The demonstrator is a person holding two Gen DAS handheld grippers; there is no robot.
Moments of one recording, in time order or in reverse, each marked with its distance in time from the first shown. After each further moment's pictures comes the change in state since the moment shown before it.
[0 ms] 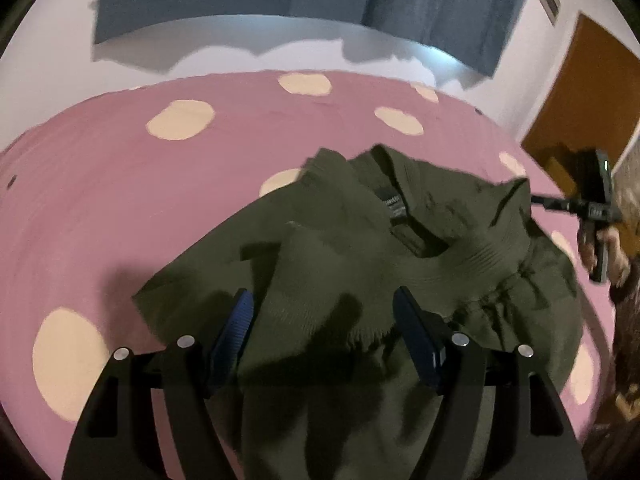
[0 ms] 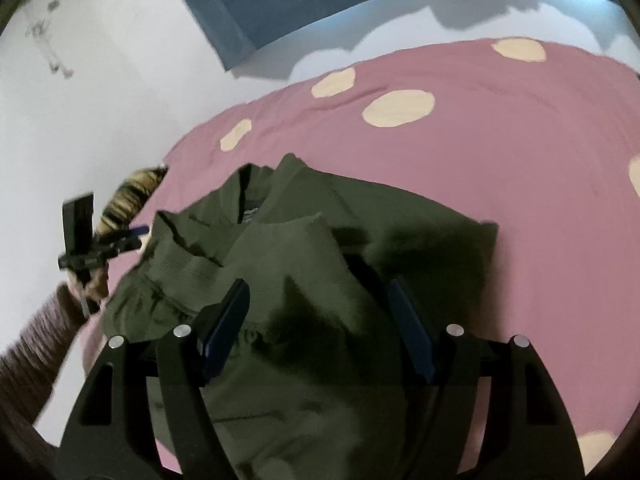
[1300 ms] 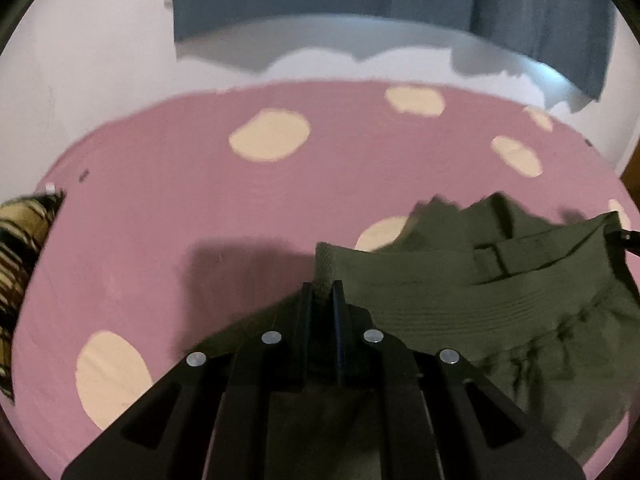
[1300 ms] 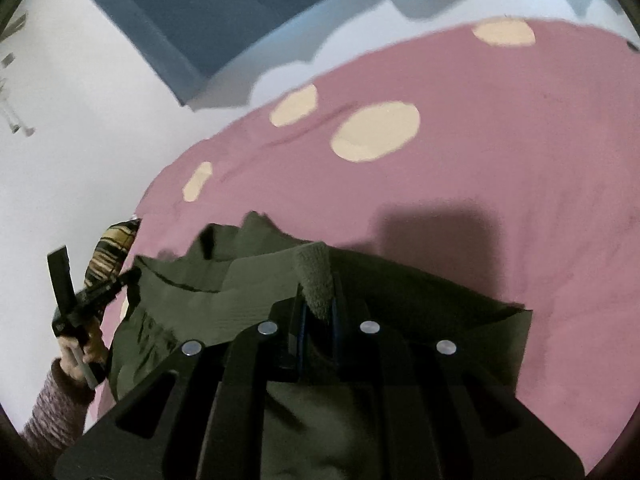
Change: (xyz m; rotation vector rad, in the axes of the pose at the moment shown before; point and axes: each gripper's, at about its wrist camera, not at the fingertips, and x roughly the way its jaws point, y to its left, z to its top) left arm 0.043 0.020 0.050 -0.195 0.000 0.392; right arm 0.060 -0.024 0.057 0.218 -0.044 -0.050
